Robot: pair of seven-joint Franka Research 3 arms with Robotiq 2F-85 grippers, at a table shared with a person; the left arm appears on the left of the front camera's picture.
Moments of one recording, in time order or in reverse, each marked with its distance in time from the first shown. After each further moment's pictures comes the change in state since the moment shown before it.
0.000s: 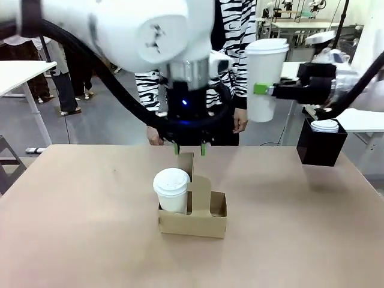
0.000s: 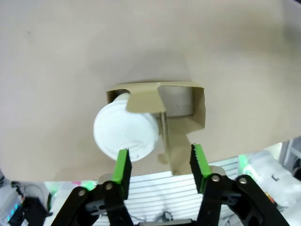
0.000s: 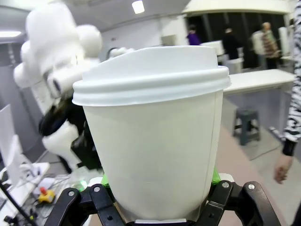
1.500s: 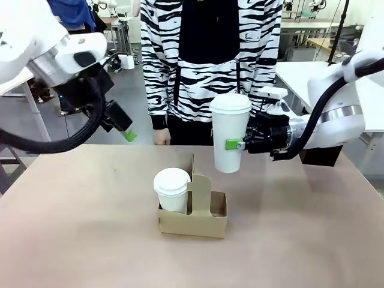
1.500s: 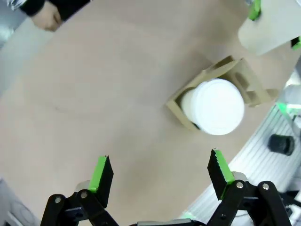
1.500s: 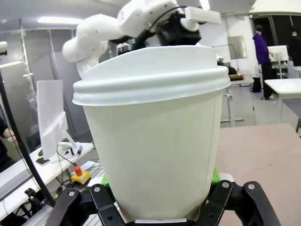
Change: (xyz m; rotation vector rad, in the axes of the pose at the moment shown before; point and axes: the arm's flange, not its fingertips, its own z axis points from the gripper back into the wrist) left arm -0.009 0.209 0.002 -0.227 -0.258 -0.612; right arm -0.113 0.000 -0.077 0.345 -0.014 -0.015
